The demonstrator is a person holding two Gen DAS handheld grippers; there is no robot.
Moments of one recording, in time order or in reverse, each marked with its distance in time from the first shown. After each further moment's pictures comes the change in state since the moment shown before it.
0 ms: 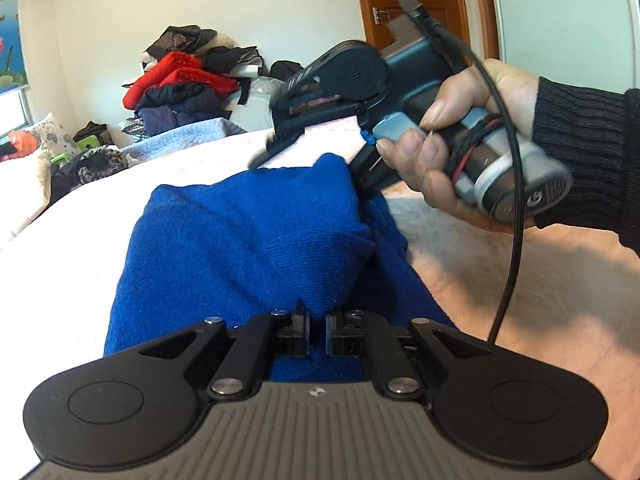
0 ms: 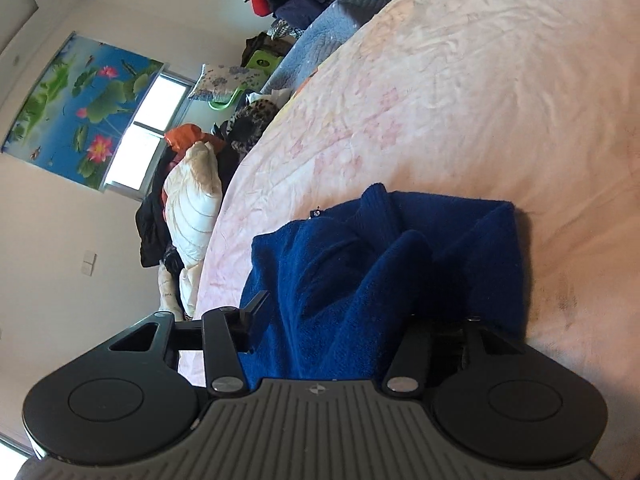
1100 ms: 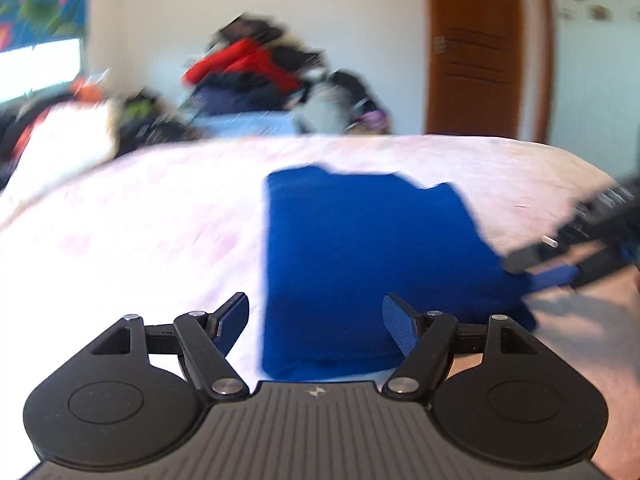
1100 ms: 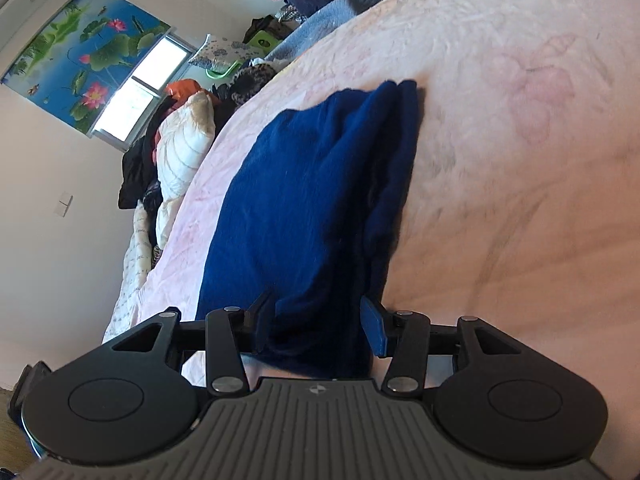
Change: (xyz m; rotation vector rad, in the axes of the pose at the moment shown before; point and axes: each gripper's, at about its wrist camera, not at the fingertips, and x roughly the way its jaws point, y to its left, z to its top) left arm -0.047 0.107 -0.026 -0.244 -0.004 0.070; right arm -0.099 0.003 -0.123 -0.127 0.027 -0.093
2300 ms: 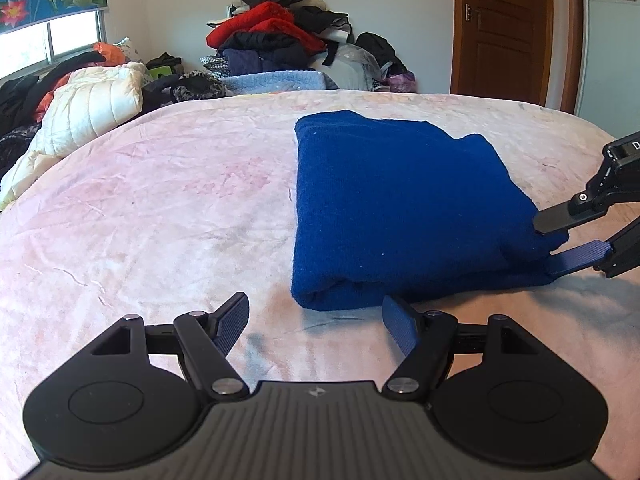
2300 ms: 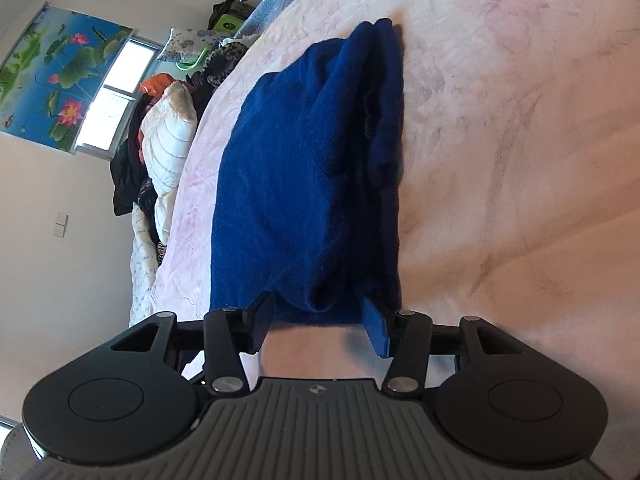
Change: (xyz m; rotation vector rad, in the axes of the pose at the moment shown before) left arm -0.007 0.007 -0.026 0.014 0.090 0.062; right arm 0.008 0.007 -0.012 0.174 0.086 -0.007
